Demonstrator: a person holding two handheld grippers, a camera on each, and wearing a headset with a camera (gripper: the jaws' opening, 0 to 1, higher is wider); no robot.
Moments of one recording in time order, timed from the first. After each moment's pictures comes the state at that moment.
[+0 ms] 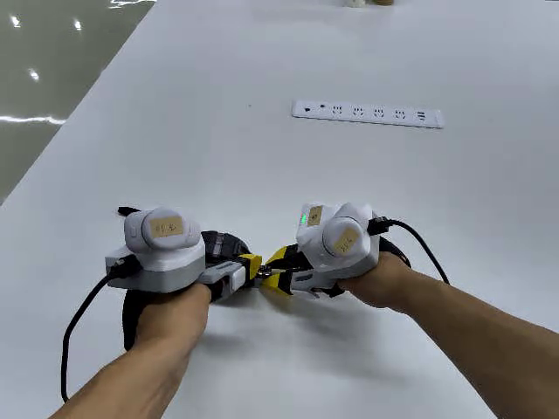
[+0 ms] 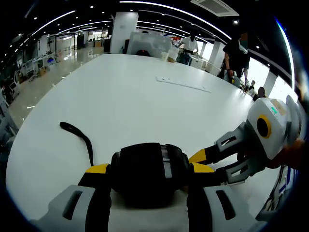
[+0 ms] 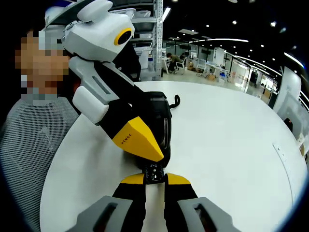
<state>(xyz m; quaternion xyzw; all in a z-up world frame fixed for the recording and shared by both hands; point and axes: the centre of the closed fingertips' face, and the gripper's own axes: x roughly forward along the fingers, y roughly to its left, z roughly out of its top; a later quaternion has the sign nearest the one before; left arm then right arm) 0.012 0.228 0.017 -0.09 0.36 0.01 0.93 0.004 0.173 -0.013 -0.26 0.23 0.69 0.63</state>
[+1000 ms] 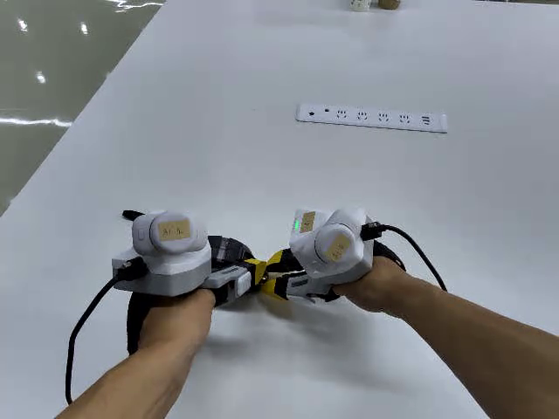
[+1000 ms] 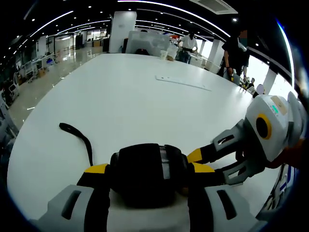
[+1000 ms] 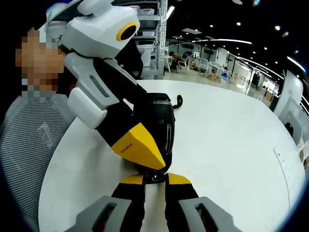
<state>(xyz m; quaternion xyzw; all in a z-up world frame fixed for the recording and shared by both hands) 0.012 0.228 0.016 -0.09 0.37 0.00 0.93 0.002 0.179 -0.013 -0.28 0.23 0.69 0.62</state>
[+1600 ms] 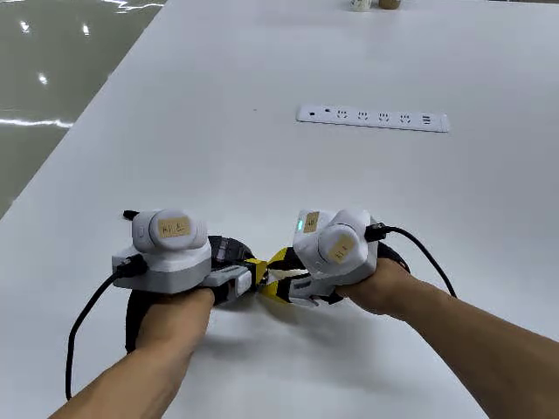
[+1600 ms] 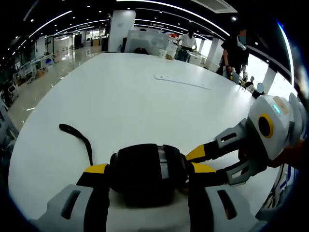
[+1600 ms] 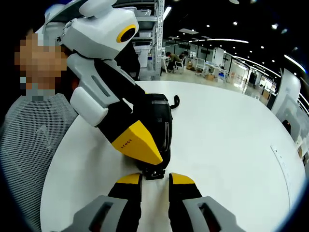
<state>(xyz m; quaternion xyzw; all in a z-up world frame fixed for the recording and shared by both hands) 0.012 0.226 0.017 -0.08 0.37 0.00 0.92 0.003 0.171 -0.009 -0.27 0.23 0.68 0.64</state>
